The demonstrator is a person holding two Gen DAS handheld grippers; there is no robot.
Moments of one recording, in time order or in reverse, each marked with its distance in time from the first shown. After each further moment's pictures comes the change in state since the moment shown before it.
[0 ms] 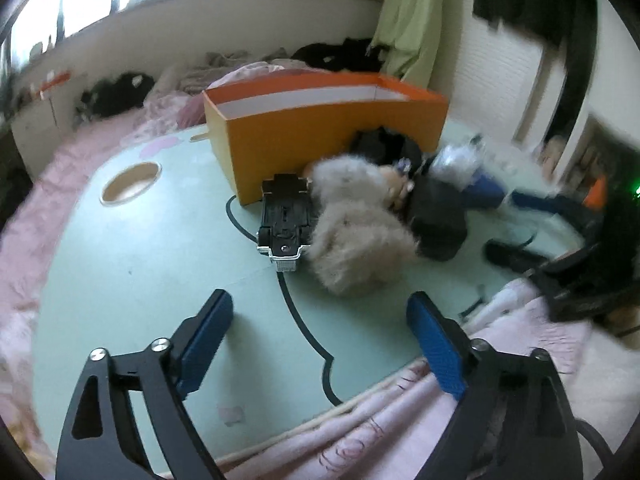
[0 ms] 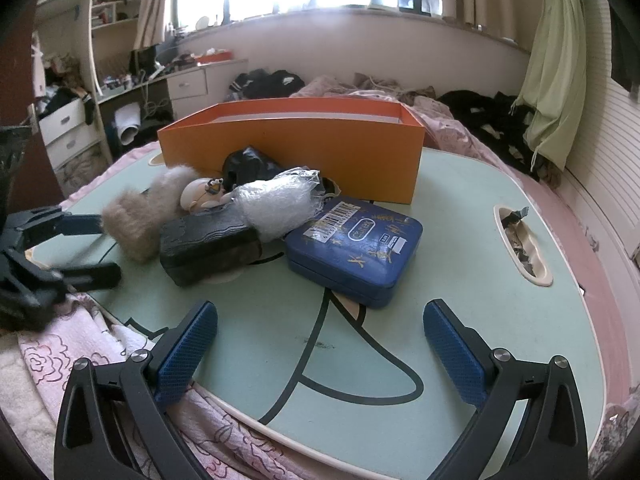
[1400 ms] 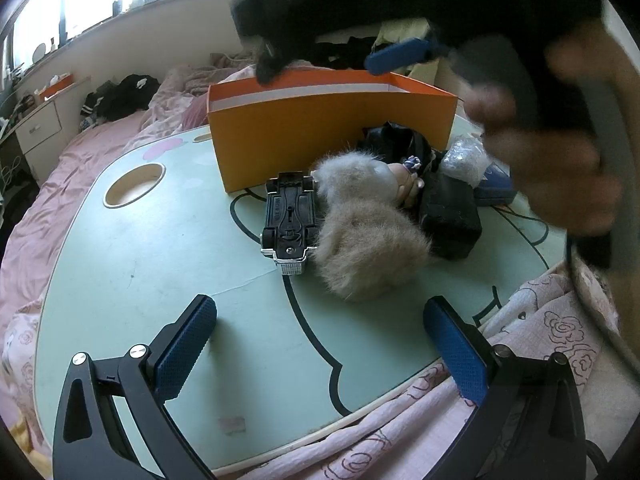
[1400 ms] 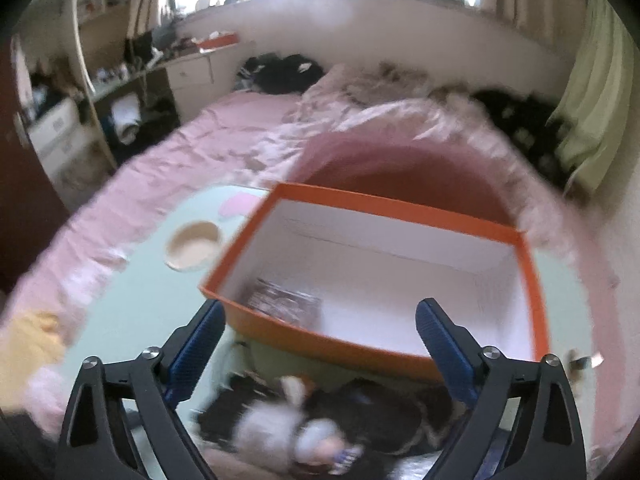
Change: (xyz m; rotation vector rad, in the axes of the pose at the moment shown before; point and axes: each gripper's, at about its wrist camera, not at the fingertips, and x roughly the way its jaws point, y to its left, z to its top) left arm 0.006 0.001 0.001 -0.007 -0.006 -0.017; right arm 0.082 0.070 0.182 0.060 0.159 0.109
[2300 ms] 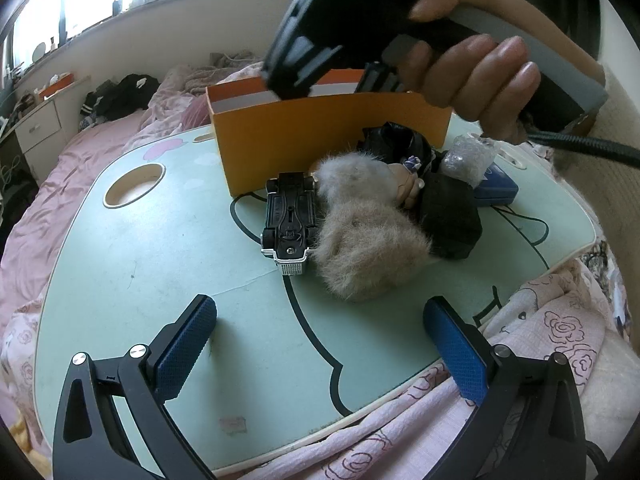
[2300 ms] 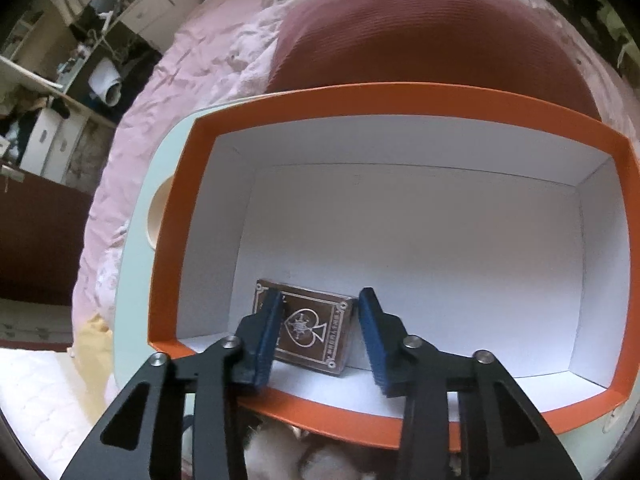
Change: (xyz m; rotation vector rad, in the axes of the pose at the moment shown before) left arm 0.001 -0.003 0.000 0.004 0.000 -0.009; right arm 0.085 -0.042 0.020 0.191 0.503 0.170
